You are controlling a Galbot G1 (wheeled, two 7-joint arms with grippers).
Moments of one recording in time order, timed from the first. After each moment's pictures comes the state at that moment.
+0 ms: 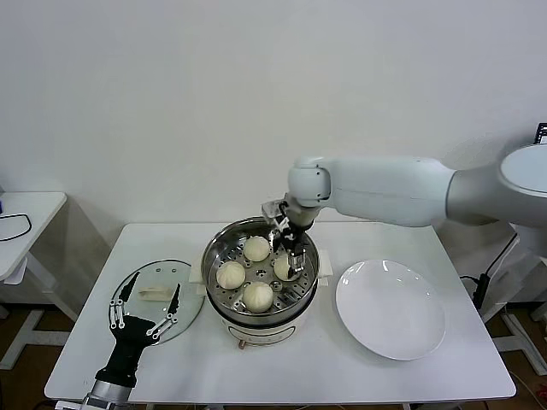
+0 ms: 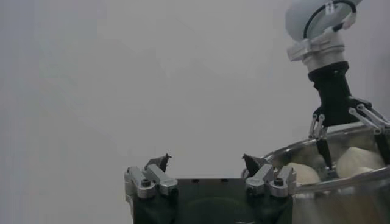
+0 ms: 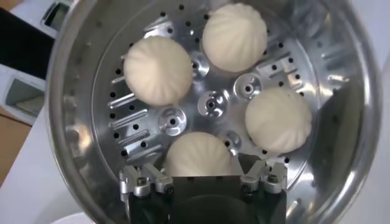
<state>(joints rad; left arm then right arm) 1.69 -1.23 -0.62 -2.05 0.02 -0.38 -0.02 0.66 1.20 -1.50 1.27 0.63 -0.29 -0.99</state>
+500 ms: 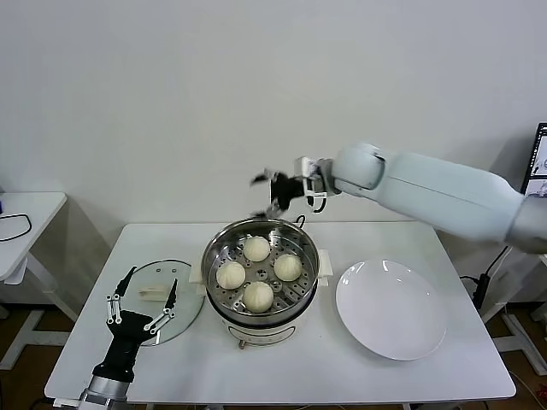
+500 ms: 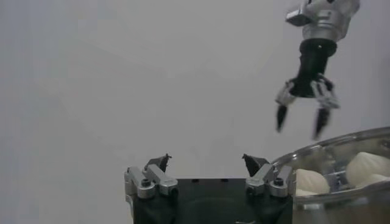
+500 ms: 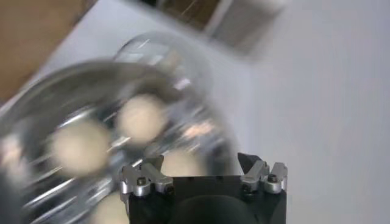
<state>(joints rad) 1.68 -1.22 -0.62 -2.07 0.06 -0.37 -0.04 0.46 0.93 -1.14 1.38 0.76 0.03 -0.34</state>
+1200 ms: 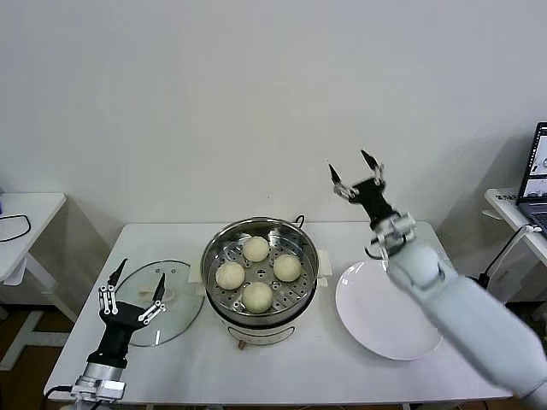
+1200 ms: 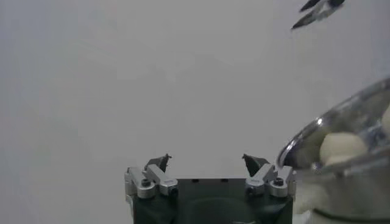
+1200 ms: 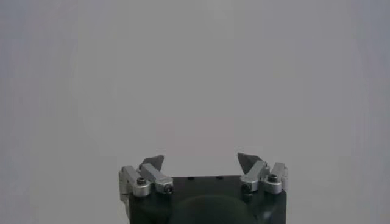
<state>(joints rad) 1.60 -1.19 -0.65 -1.95 0.45 -0.31 -0.19 -0.65 0.85 -0.09 1.54 0.51 0.33 0.23</state>
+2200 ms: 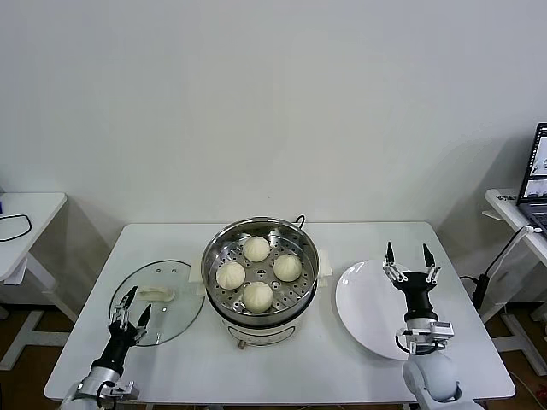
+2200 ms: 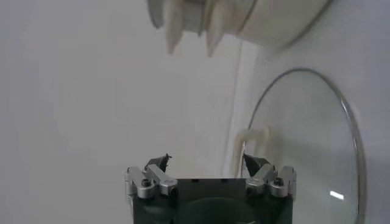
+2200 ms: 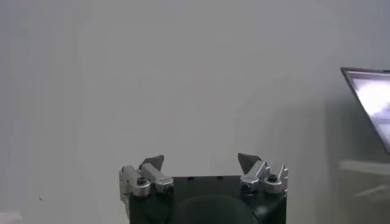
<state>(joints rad) 1.44 -1.18 -0.64 -1.54 1.08 -0.23 -0.30 -1.26 1.15 0.46 1.62 0.34 0.41 0.22</state>
